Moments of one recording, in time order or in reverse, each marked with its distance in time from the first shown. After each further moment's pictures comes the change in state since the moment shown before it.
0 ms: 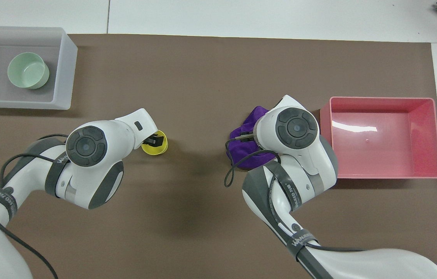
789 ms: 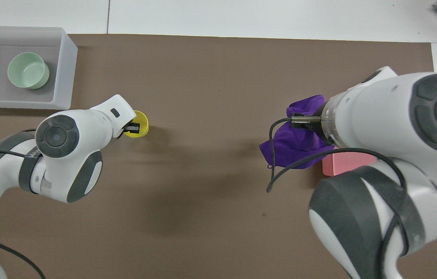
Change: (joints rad) left arm 0.088 -0.061 0.029 0.058 0.000 -0.058 -0.004; right arm -0.097 -0.188 -0.020 0.135 -0.001 -0.277 0.003
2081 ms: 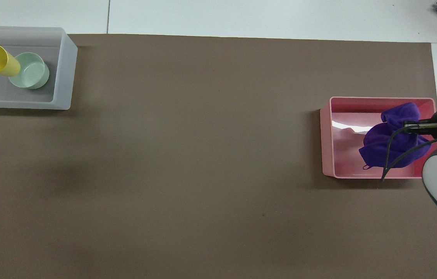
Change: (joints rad) left arm 0.474 0.354 0.000 0.631 -0.054 -0.176 0.215; right arm -0.447 -0.020 -0.006 -0.317 0.002 0.276 -0.518
